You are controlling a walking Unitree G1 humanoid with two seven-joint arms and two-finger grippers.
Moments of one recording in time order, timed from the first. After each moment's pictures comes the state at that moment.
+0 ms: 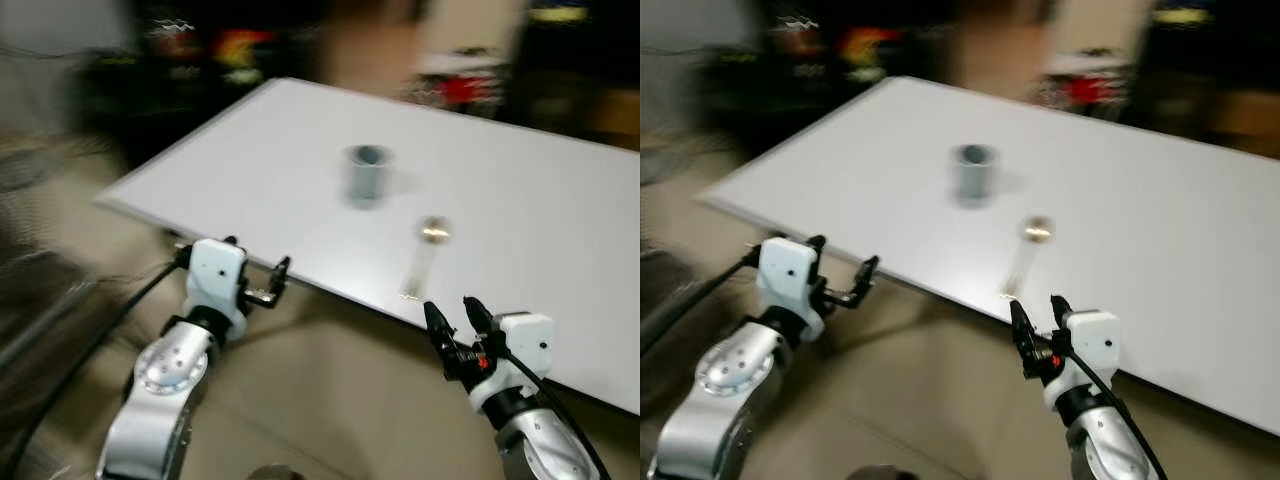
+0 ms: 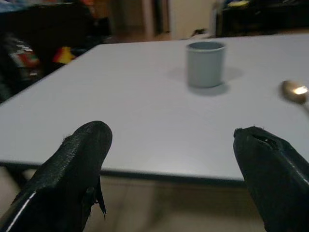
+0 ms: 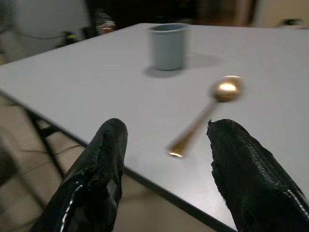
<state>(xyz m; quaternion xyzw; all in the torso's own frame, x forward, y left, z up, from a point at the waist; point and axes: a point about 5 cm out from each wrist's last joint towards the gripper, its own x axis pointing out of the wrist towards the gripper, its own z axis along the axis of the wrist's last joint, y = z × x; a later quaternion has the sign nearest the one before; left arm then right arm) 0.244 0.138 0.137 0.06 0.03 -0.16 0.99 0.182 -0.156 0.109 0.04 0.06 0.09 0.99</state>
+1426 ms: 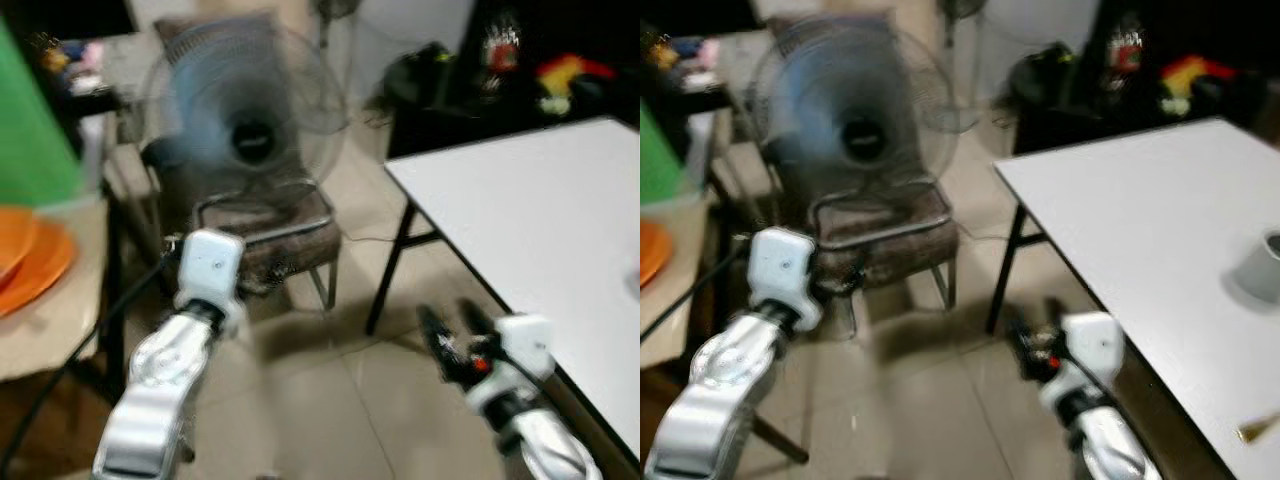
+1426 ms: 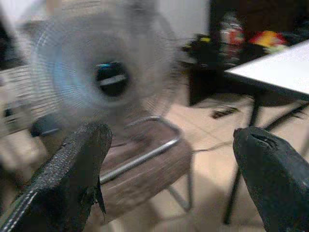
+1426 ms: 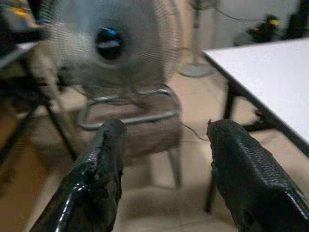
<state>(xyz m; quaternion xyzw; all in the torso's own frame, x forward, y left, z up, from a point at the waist) 0.251 0.147 0.142 0.07 0.02 -0.11 0.99 0.182 -0.151 0.109 0.06 0.06 0.12 0.99</state>
